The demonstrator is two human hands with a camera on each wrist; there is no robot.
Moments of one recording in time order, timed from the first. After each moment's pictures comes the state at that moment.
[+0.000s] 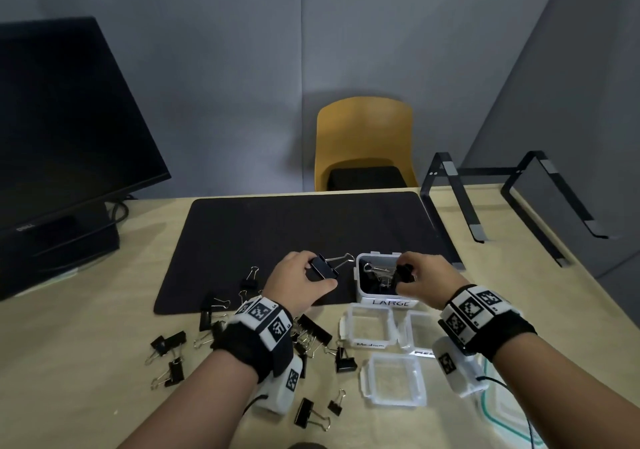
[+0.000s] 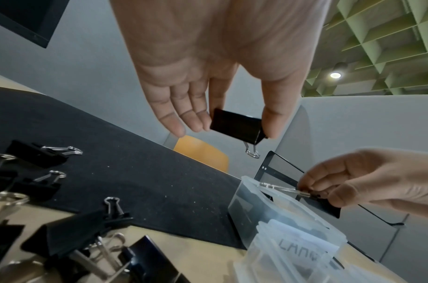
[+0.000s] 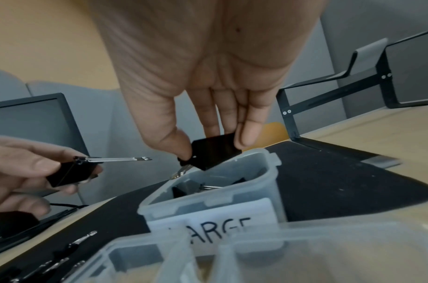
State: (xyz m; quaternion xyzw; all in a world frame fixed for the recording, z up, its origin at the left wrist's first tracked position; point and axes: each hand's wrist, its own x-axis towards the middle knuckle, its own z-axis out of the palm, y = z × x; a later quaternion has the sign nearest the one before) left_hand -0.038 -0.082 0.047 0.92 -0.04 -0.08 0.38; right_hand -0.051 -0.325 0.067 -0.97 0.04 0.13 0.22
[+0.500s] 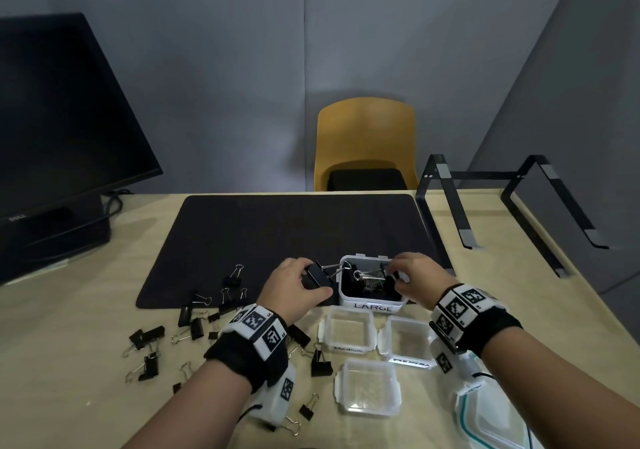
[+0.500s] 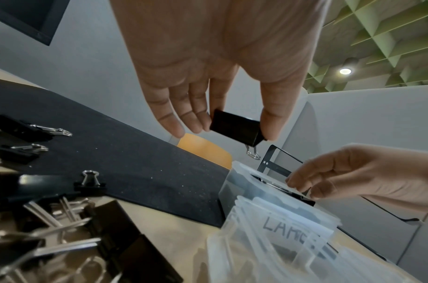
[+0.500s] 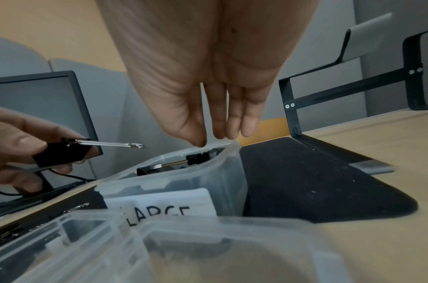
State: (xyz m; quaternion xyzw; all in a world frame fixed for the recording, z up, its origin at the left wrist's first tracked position) left_hand -0.047 -0.115 0.036 0.92 -0.01 -0.08 0.38; right_hand -0.030 -0.359 0.043 -0.98 -0.09 0.11 0.15
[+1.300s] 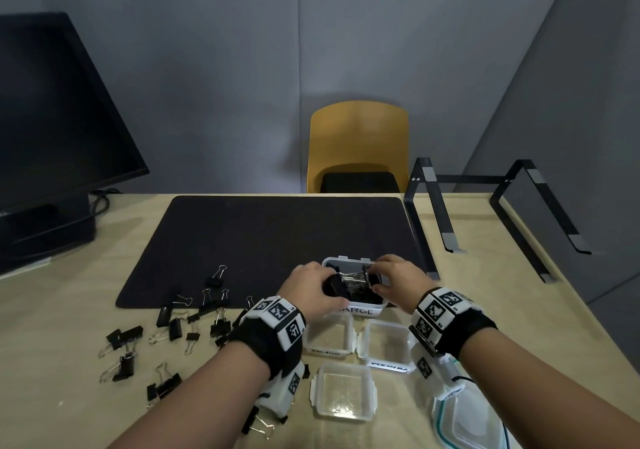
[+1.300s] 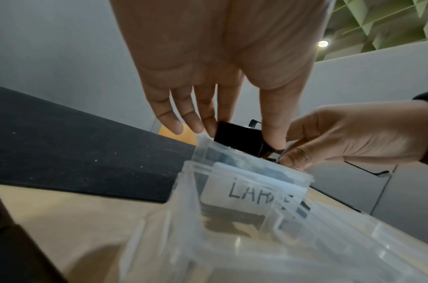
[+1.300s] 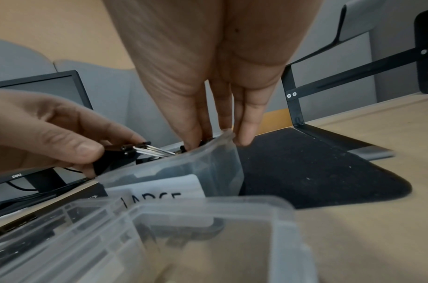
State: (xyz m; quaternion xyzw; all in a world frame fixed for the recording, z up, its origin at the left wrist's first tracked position) left_hand -0.036 -0.170 0.030 0.94 -0.10 -0.15 0.29; right_hand -0.026 -0.369 0.033 -0.98 -0.10 0.13 0.15
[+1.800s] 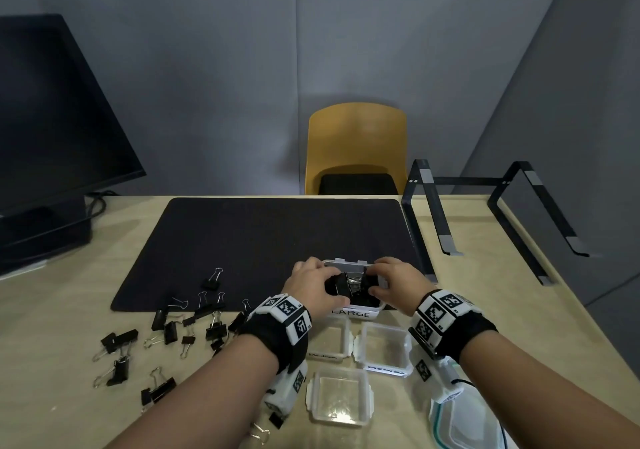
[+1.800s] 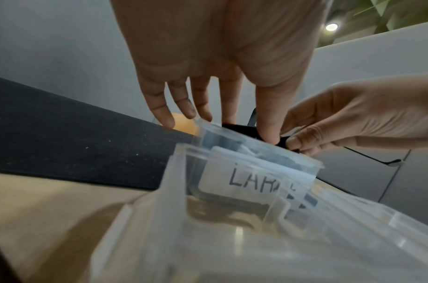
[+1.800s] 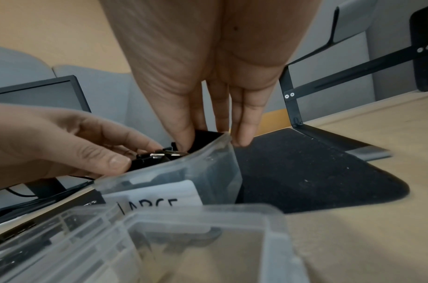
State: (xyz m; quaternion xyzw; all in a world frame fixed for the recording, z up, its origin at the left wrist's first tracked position) left_hand -0.024 -0.181 0.018 0.95 -0.08 -0.14 0.26; right_hand -0.025 -0.372 0.034 -0.97 -0.11 0.12 0.18
